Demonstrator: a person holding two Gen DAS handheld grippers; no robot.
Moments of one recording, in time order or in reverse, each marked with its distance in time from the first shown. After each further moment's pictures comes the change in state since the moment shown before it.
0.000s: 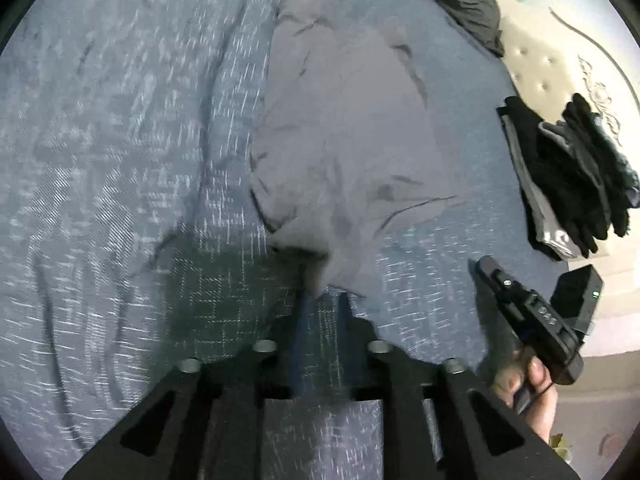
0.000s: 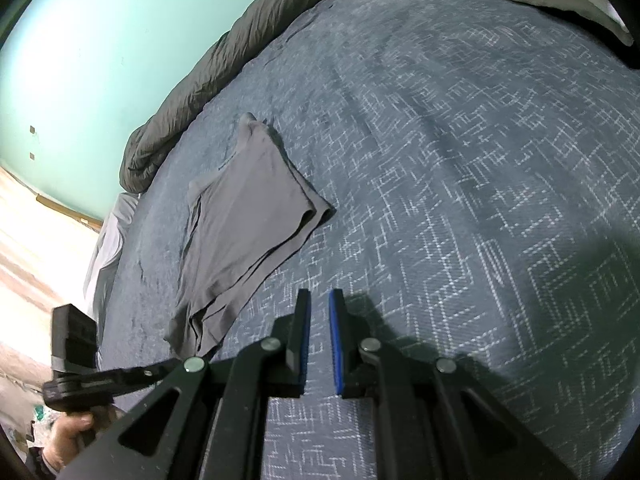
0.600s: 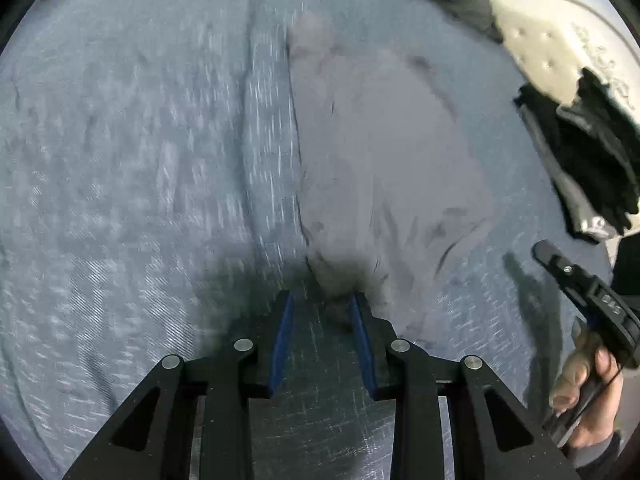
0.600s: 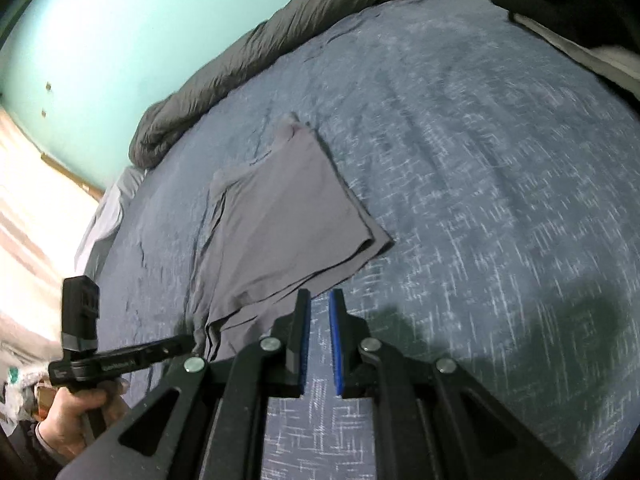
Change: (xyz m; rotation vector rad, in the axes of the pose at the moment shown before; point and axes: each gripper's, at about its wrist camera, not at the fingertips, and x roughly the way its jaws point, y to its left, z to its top) left arm -0.001 0.014 0.036 0.147 -0.097 0.124; right arm 0.010 0.047 0.022 -0.186 0.006 -0.025
